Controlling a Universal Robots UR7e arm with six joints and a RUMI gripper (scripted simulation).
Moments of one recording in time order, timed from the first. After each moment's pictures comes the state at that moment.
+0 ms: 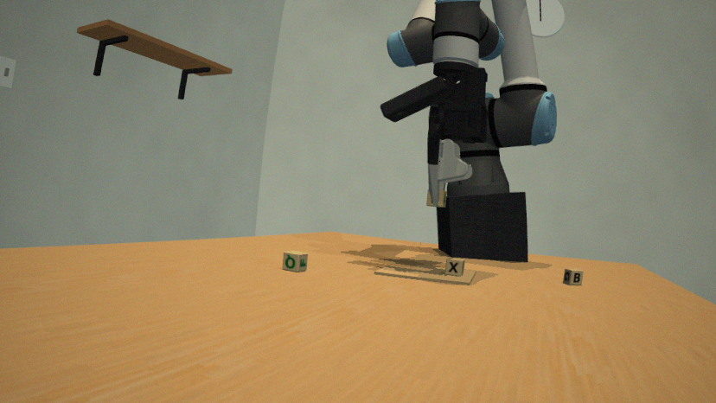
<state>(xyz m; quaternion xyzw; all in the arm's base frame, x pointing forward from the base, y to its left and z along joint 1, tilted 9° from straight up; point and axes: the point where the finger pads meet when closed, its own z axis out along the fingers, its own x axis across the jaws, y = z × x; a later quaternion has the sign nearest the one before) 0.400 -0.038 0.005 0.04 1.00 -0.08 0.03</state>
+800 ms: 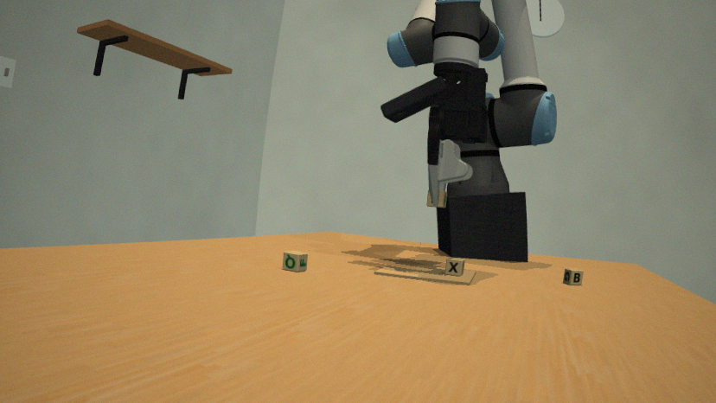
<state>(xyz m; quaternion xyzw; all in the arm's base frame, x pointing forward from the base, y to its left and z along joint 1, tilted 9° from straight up) 0.400 -0.037 0.005 0.04 1.00 -0.08 0.03</state>
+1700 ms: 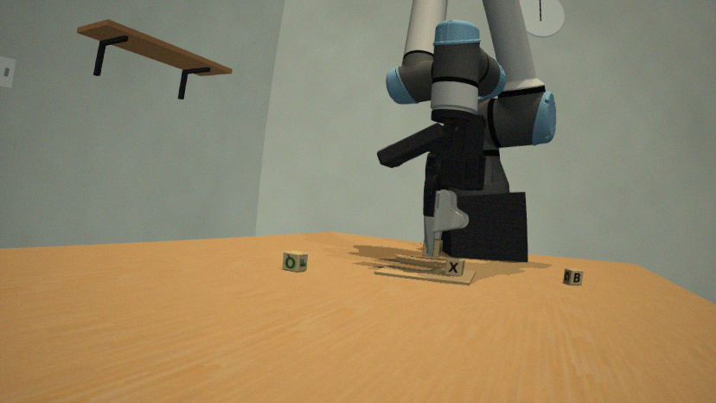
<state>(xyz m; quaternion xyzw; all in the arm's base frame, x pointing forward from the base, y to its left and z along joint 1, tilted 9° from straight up) 0.403 -0.048 -0.070 0.04 1.00 -0.07 0.03</state>
